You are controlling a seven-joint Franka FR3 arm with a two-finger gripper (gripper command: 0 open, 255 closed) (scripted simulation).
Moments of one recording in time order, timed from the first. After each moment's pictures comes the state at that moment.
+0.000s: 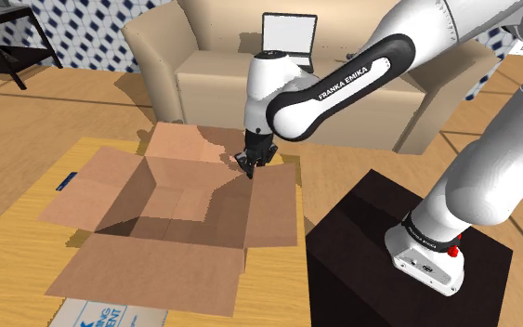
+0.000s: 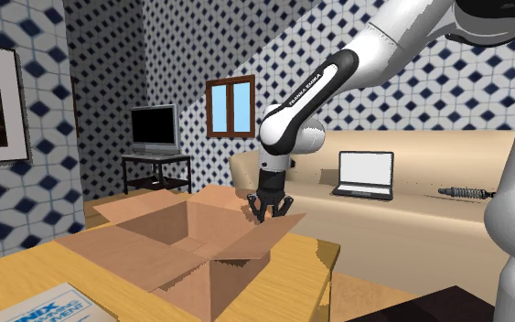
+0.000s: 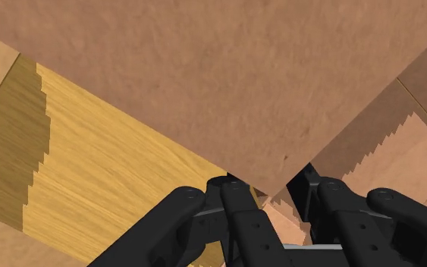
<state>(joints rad) 0.07 0.03 0.43 -2.31 0.09 2.39 0.60</state>
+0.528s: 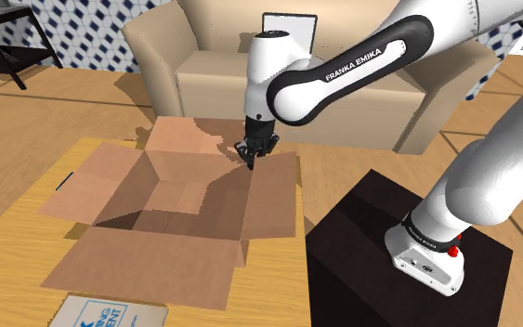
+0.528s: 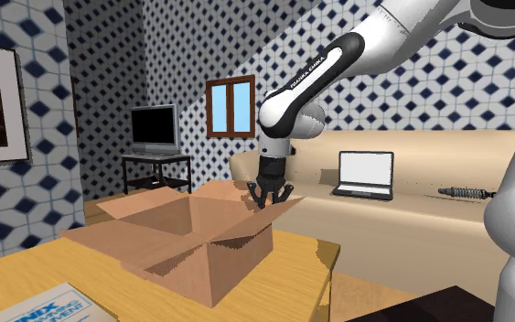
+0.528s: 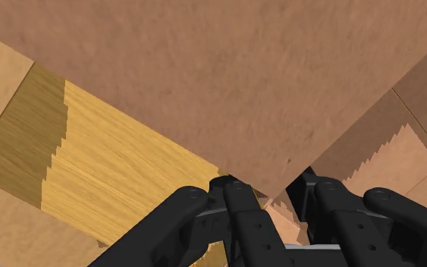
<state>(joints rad) 0.07 -0.03 0.43 -2.28 0.12 2.29 0.58</state>
